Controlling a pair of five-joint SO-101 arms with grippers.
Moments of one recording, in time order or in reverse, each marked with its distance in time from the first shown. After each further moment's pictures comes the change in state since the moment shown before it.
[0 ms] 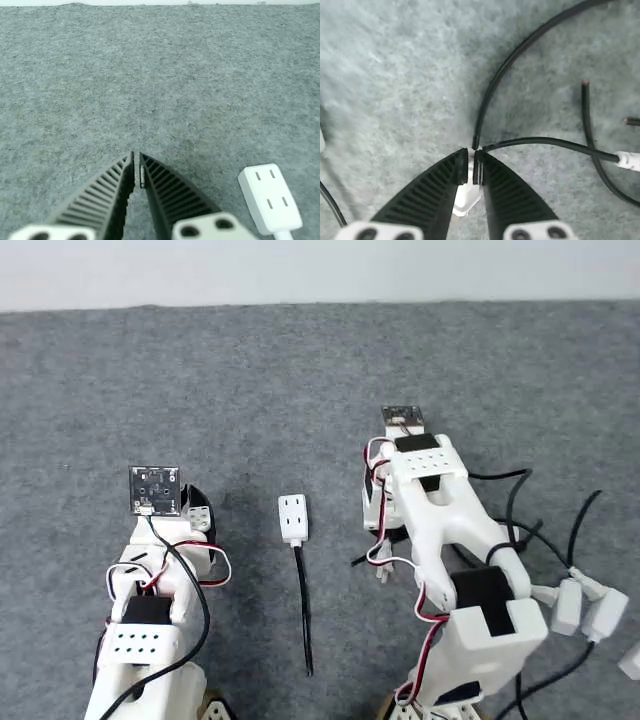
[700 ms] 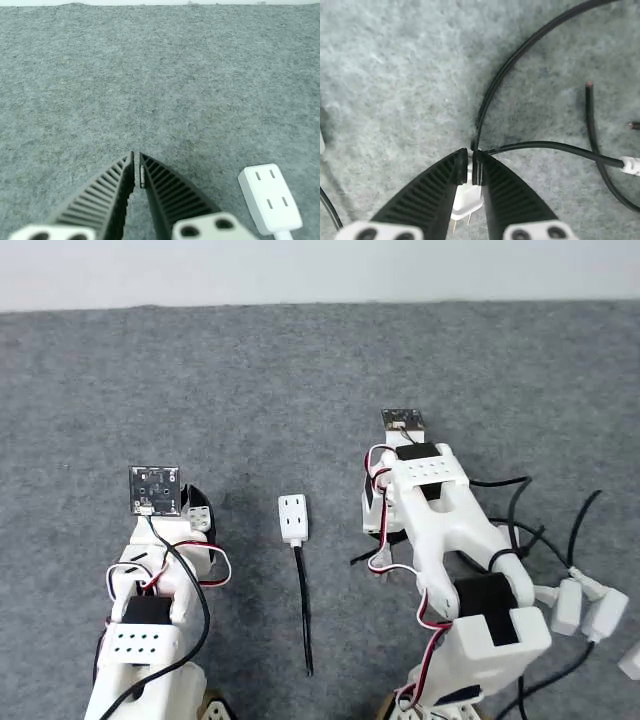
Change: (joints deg) left arm 0.0 0.0 0.0 0.0 0.0; right arm -0.1 -1.8 4.3 -4.6 0.0
